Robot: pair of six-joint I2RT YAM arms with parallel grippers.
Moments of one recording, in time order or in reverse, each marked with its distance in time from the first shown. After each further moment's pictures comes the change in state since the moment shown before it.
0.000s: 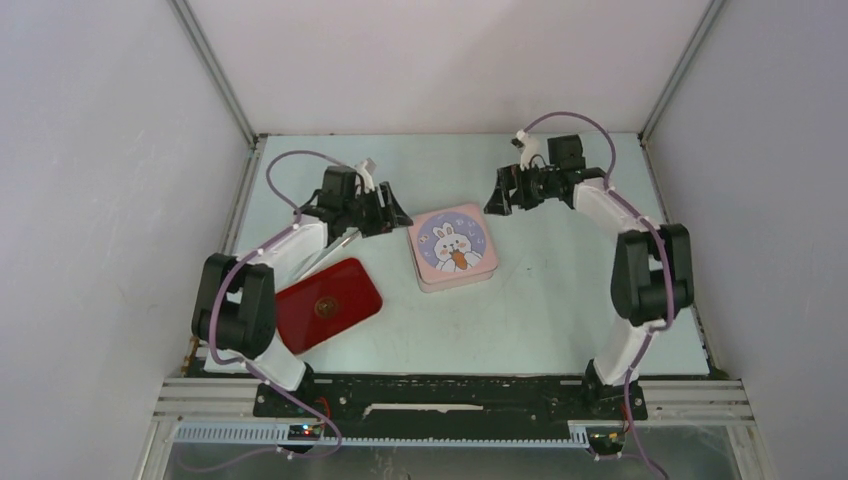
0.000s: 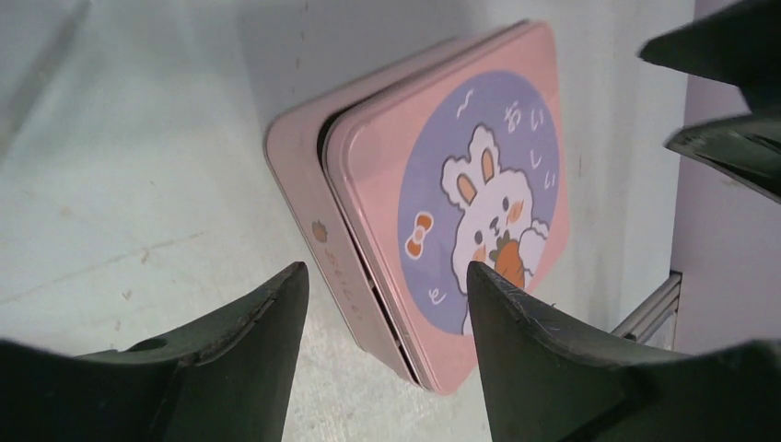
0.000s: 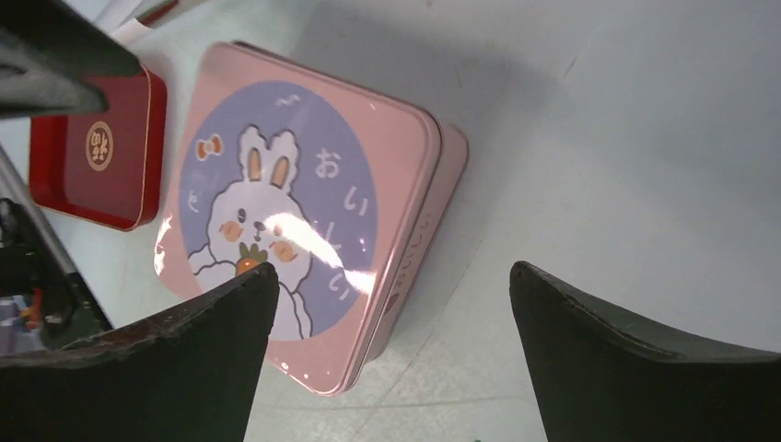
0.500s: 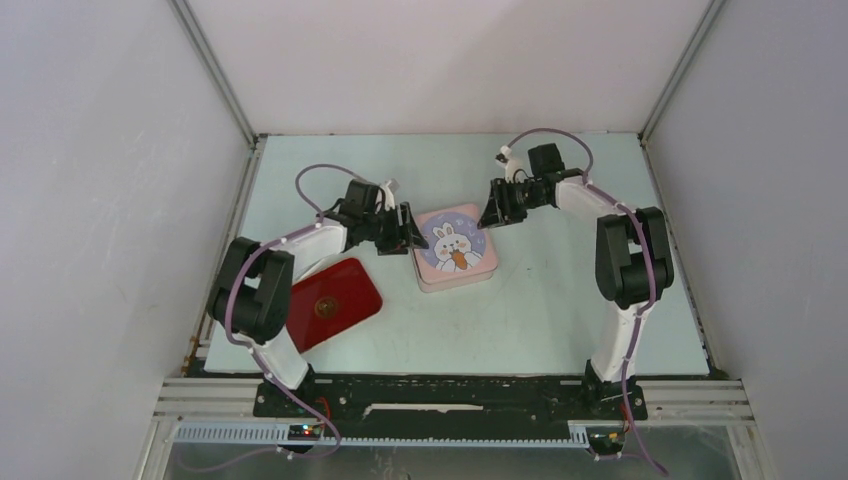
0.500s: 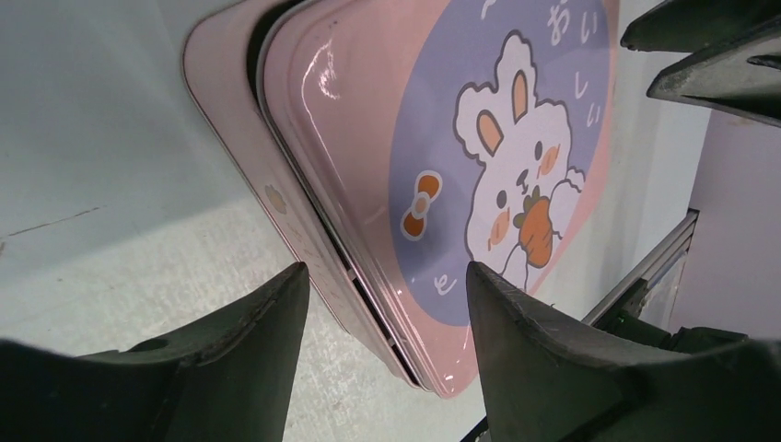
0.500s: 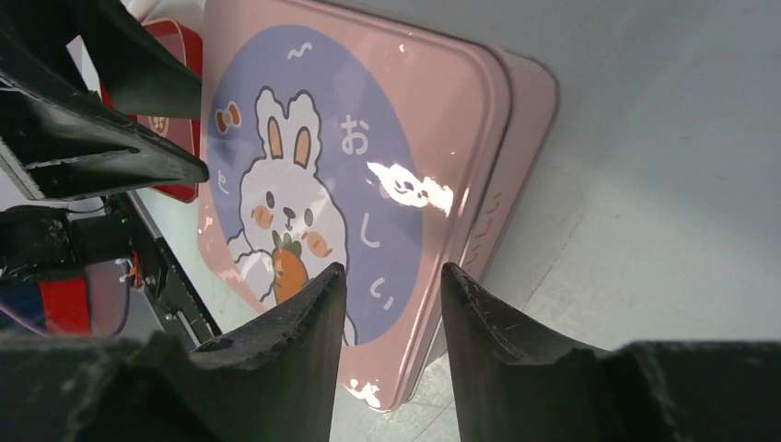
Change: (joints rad) left arm -0.087 0.105 -0.037 -0.001 0.062 -0.009; right arm 0.034 0.194 0.061 -0.101 -0.101 0.133
